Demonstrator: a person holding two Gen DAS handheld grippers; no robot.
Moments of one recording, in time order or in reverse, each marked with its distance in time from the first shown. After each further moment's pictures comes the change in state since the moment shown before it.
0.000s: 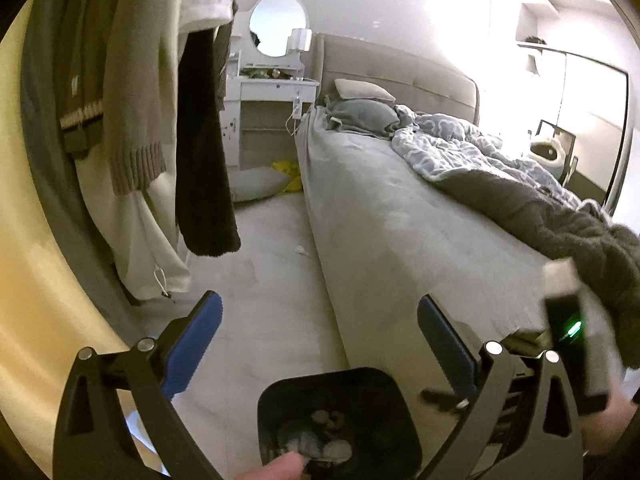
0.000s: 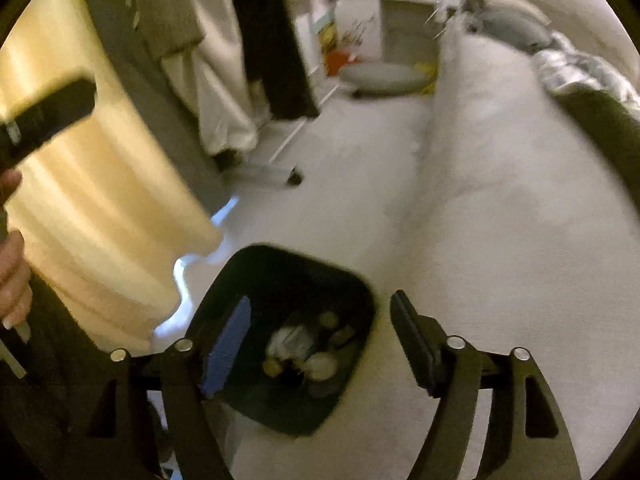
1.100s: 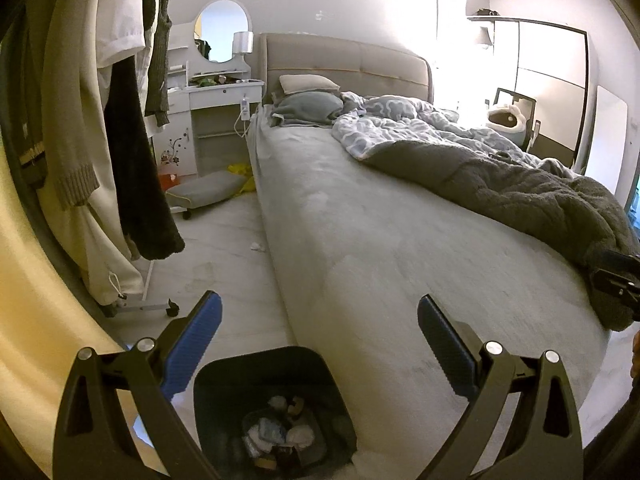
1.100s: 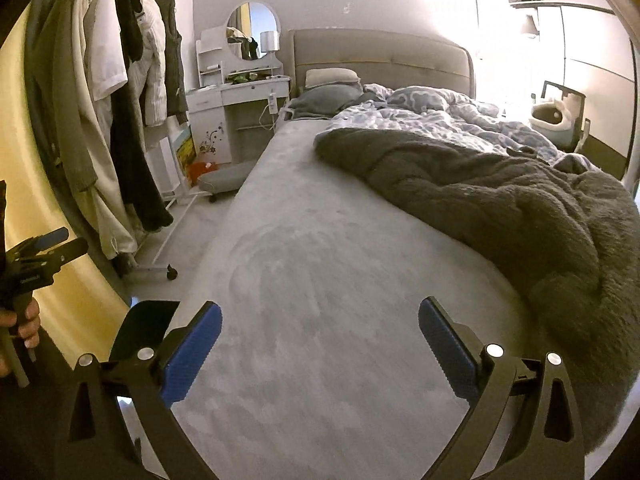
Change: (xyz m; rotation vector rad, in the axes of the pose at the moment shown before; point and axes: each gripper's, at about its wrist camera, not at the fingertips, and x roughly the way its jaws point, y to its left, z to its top) left arm -0.017 -0.100 -0.028 0.113 0.024 -0.095; right arm -0.214 -0.113 -0.151 0.275 -0.371 -0.393
